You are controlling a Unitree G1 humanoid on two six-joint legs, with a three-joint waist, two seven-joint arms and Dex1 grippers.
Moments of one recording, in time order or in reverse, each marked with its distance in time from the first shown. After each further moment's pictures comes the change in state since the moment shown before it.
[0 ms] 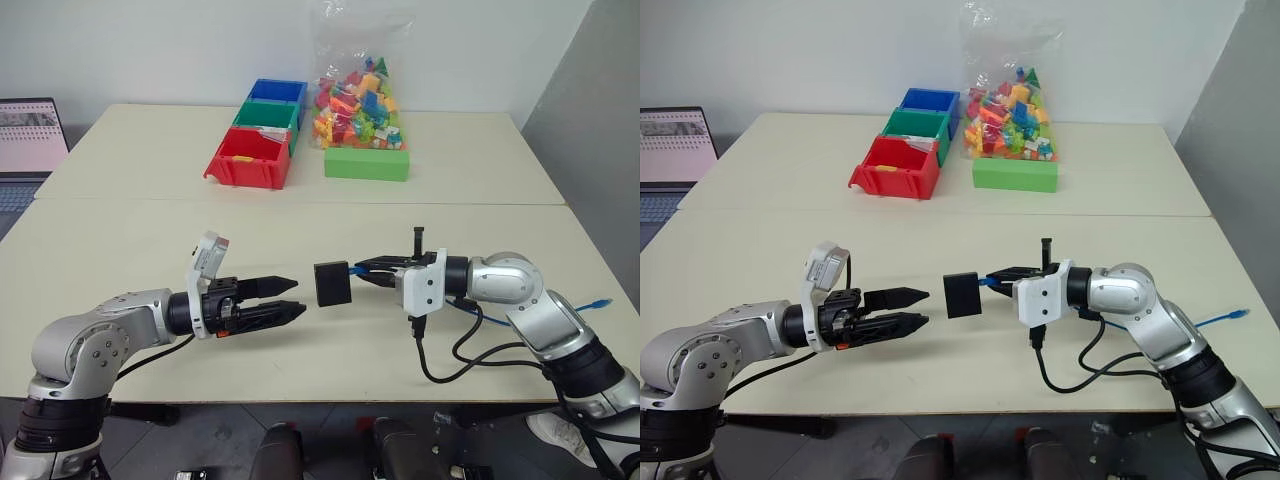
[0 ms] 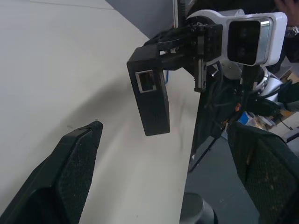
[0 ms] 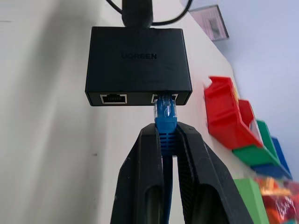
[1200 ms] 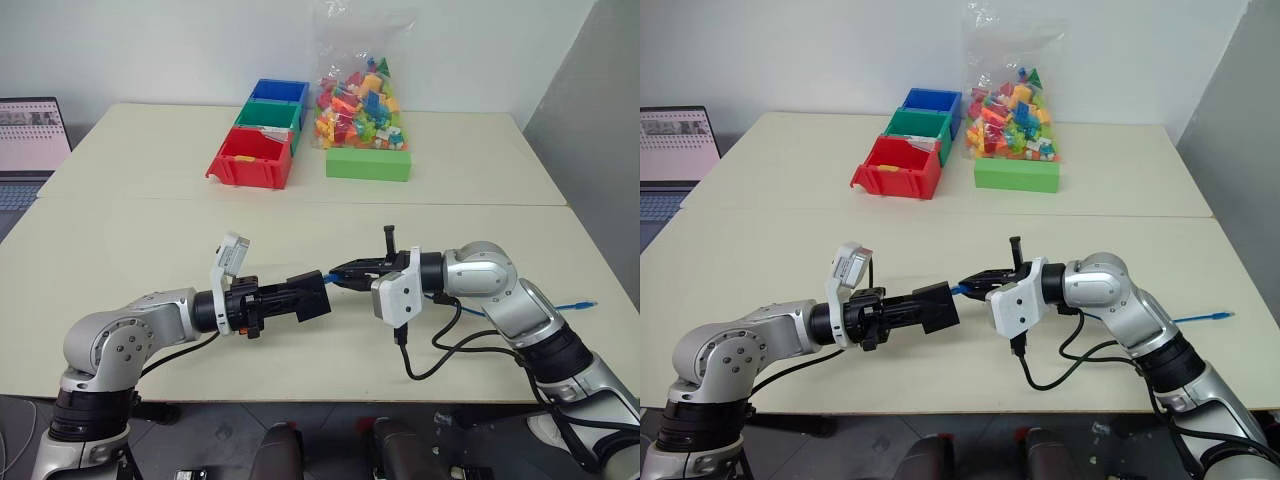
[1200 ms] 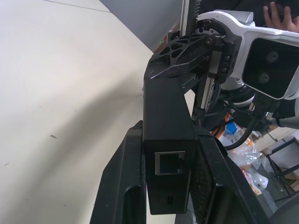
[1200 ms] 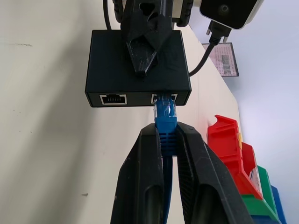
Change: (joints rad) left arm -0.044 -0.102 -0.023 0.013 -0.024 0.044 0.094; right arm -0.081 0.106 0.033 0.027 -0.080 -0.059 0.061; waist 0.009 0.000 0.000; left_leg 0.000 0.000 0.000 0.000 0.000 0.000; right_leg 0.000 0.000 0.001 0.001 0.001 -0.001
